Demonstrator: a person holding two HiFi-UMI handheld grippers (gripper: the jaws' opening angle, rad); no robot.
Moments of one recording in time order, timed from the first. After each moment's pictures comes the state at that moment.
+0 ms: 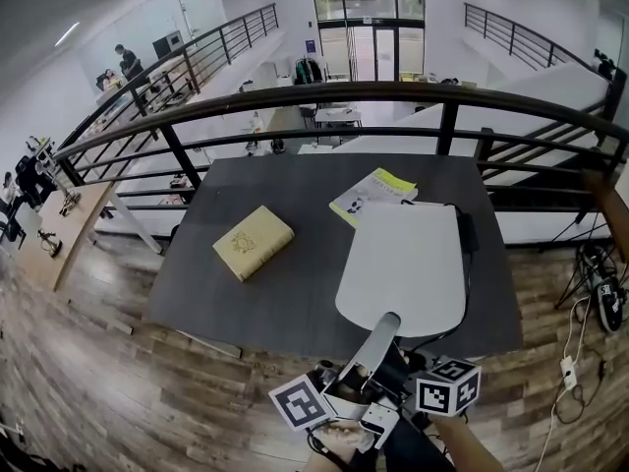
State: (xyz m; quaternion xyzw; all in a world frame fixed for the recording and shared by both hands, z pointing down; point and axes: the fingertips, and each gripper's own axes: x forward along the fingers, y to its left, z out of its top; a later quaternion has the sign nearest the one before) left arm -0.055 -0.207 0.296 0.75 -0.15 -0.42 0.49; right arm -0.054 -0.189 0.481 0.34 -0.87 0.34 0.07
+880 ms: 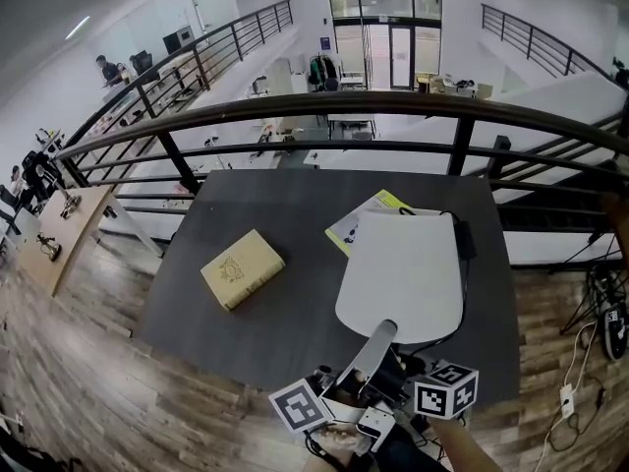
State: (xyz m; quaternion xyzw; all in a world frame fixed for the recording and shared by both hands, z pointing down) left arm -0.016 -0.324 0.314 0.74 -0.18 -0.43 0.49; right arm -0.011 -0.305 0.498 0.32 -0.88 0.35 0.08
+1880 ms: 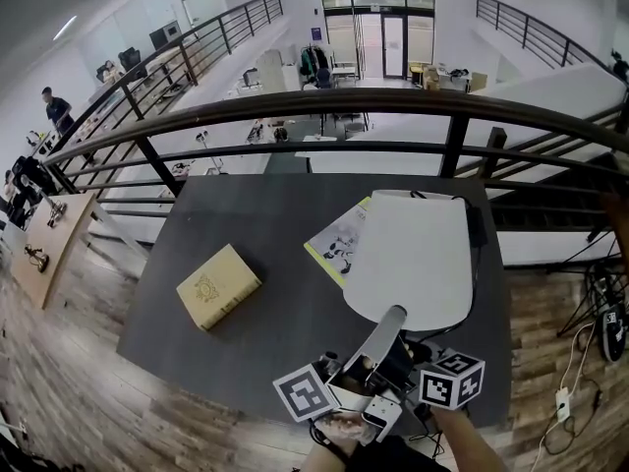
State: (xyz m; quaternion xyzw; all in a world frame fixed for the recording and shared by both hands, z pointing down) left arm 0.038 -0.423 0.319 0.74 -0.16 -0.41 0.50; right arm 0.043 -0.407 0.504 0.35 -0.87 0.35 0.07
